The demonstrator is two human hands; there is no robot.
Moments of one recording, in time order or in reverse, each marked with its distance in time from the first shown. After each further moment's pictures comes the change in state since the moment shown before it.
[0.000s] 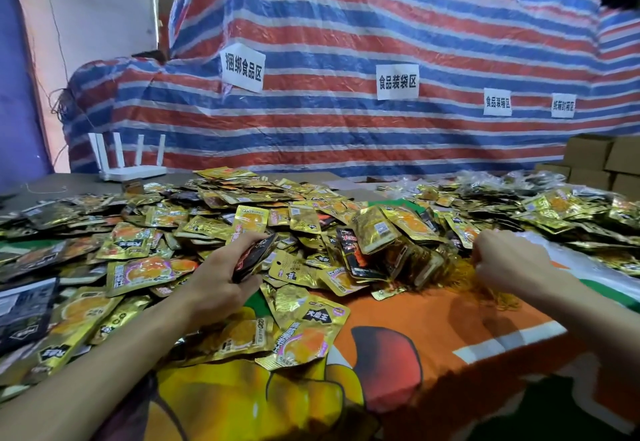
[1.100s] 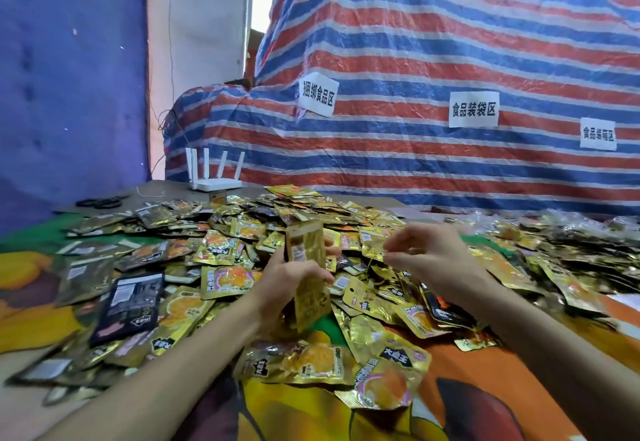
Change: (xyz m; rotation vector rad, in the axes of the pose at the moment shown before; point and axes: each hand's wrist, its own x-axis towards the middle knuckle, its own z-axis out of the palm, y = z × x) left_hand 0.000 0.030 -0.019 -0.597 0.153 -0.229; right_hand -0.015 -0.173 -0.059 1.159 -0.051 -0.541
